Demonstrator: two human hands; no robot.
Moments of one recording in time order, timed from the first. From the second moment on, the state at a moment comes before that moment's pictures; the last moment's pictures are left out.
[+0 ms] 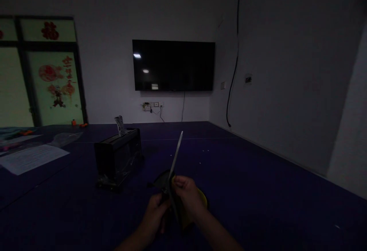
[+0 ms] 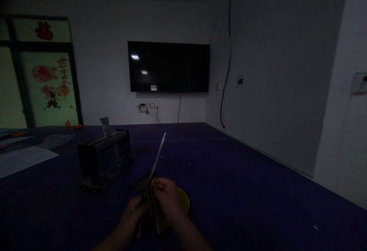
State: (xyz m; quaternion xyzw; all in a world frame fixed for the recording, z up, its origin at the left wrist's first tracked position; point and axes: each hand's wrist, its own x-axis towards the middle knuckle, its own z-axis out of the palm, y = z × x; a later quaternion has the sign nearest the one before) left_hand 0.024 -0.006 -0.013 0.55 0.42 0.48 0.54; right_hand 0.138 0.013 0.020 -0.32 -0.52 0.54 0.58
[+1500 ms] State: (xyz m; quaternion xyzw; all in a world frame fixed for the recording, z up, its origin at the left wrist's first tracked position) left_hand 0.023 -0.004 -0.008 0.55 0.44 0.53 0.48; right_hand 0.145 0.010 0.012 -0.47 -0.71 0.16 0.50
